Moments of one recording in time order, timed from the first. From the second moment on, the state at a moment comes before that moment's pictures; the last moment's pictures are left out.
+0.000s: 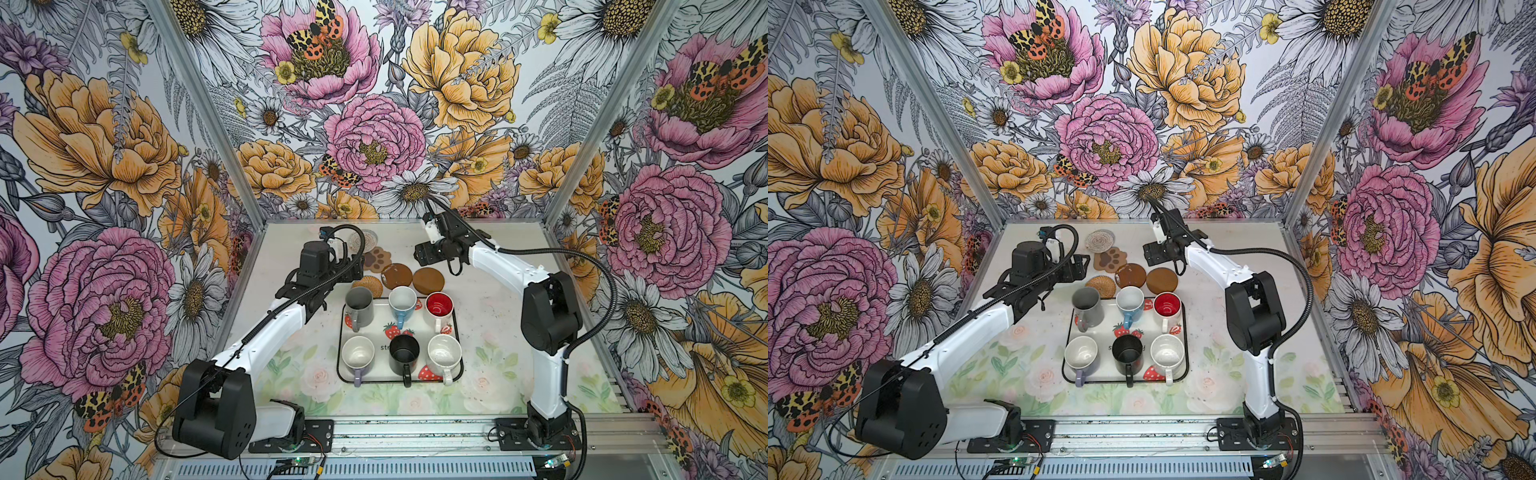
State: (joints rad) left arm -0.28 1.30 0.92 -0.08 0.06 -0.30; right arm 0.44 2.06 1.74 -0.59 -0.12 0.05
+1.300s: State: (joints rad) left arm -0.36 1.12 0.87 -0.08 -0.05 -0.30; right arm 0.51 2.28 1.88 -0.86 -0.02 0.04
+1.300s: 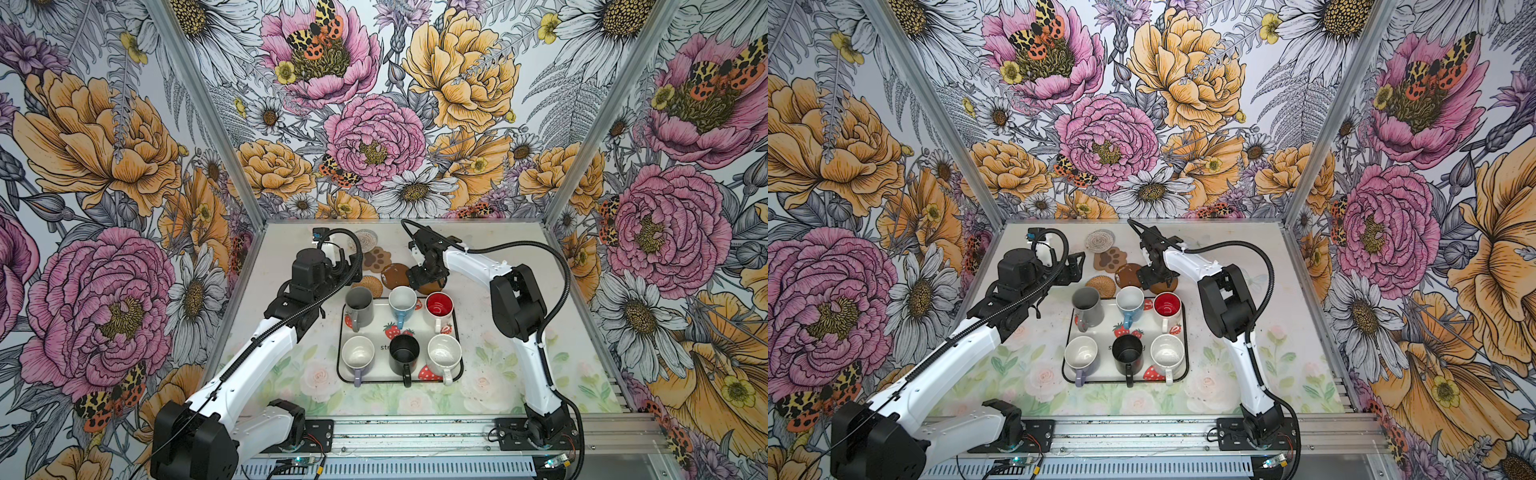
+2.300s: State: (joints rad) left arm -0.36 1.11 0.87 -0.08 -0.05 -0.30; right arm 0.47 2.36 1.99 -0.95 0.12 0.02
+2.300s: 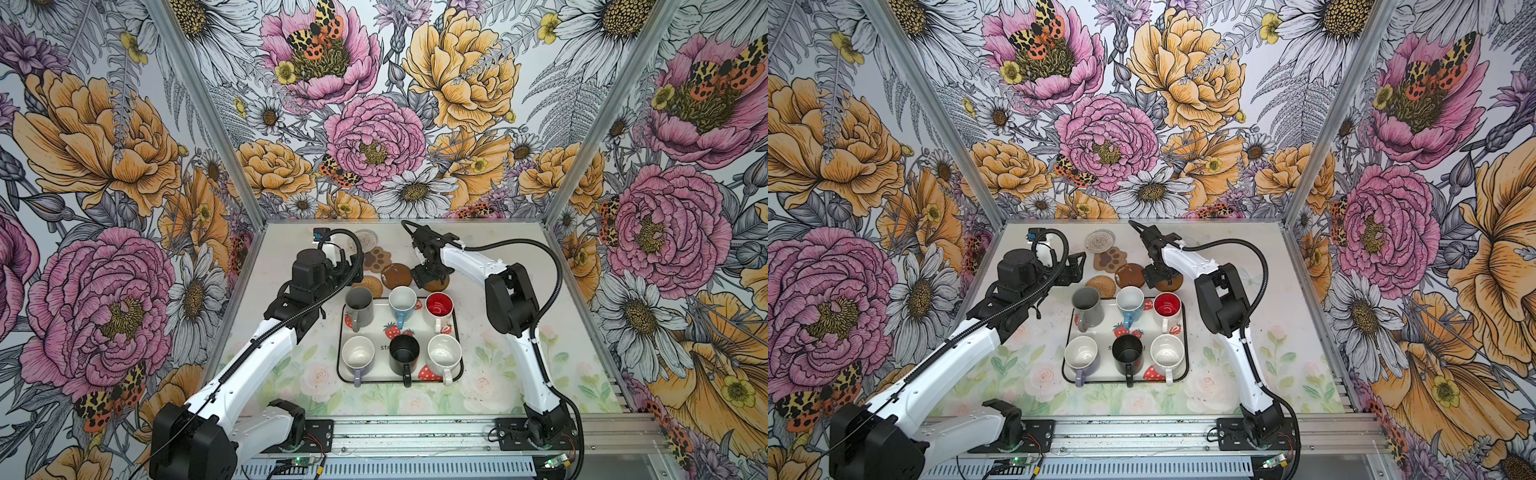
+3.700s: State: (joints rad) left arm -0.37 1.13 0.87 -0.08 -0.05 -0.30; right arm 0.21 2.33 1.93 -0.93 0.14 0.11
